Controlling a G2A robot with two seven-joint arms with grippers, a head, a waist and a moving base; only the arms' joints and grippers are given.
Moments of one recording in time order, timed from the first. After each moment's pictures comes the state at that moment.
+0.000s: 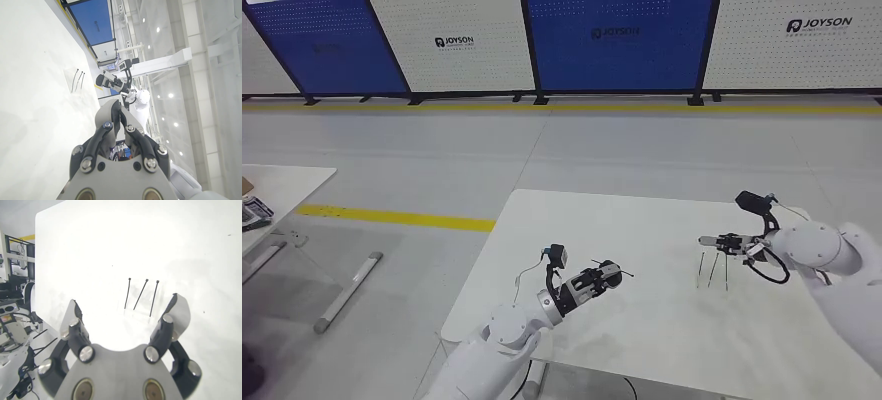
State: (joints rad) left arm 1.45 -1.21 -1.13 -1.56 -0.36 -0.28 -0.47; right arm -0.65 -0.98 0.79 -1.14 -0.24 0.17 1.00
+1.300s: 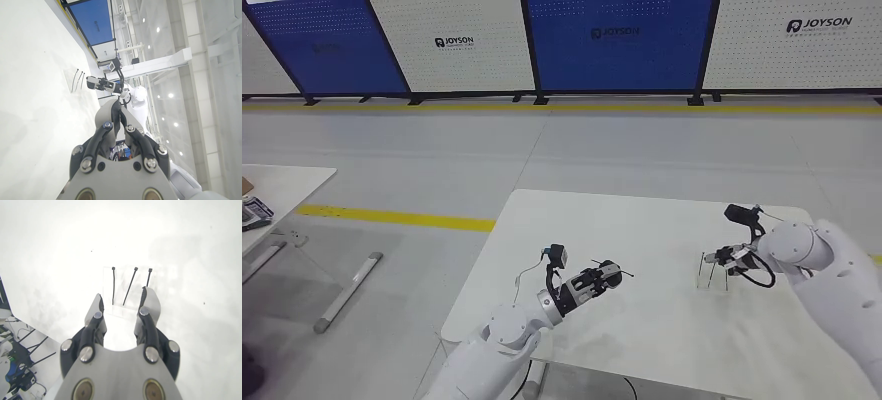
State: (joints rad) left arm 1.45 -1.21 -1.13 -1.56 -0.36 -0.28 -0.47; right arm -0.59 -1.07 0.70 -0.98 -0.32 0.19 1.09
